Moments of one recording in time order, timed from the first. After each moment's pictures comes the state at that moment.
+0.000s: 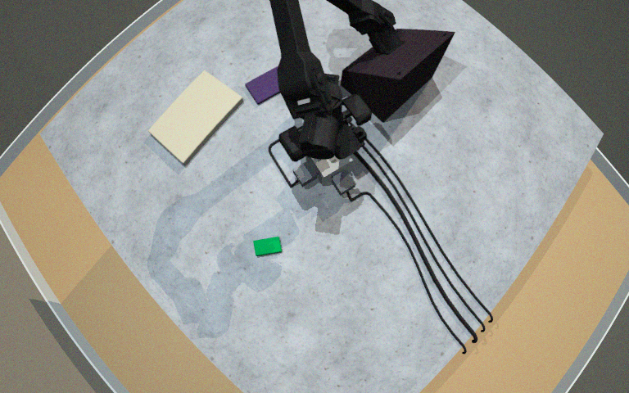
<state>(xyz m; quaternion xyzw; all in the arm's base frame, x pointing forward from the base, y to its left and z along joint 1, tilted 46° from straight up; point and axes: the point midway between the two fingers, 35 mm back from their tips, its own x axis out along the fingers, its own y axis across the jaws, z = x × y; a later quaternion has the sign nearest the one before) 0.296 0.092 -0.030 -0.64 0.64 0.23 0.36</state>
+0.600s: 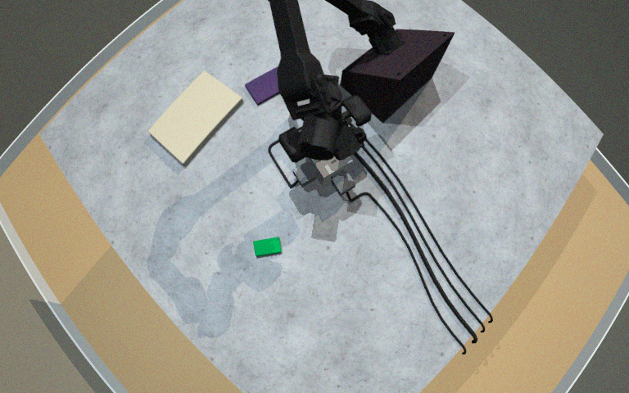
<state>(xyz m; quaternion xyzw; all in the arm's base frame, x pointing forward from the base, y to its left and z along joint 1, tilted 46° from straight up) 0.296 0.091 -0.032 -0.64 0.64 0.23 0.36</state>
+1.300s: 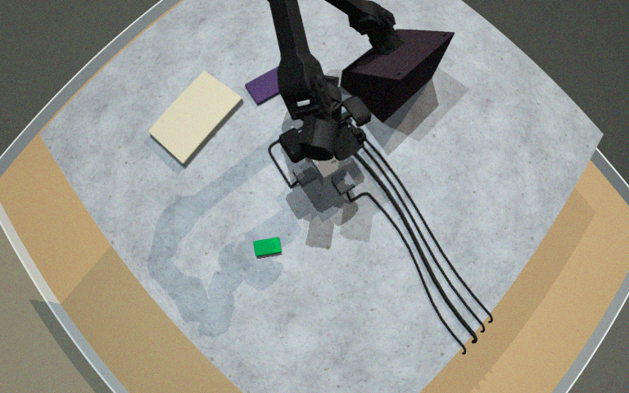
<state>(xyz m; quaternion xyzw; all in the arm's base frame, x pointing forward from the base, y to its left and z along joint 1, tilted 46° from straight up) 0.296 0.089 -0.033 -0.64 0.64 0.23 0.36</state>
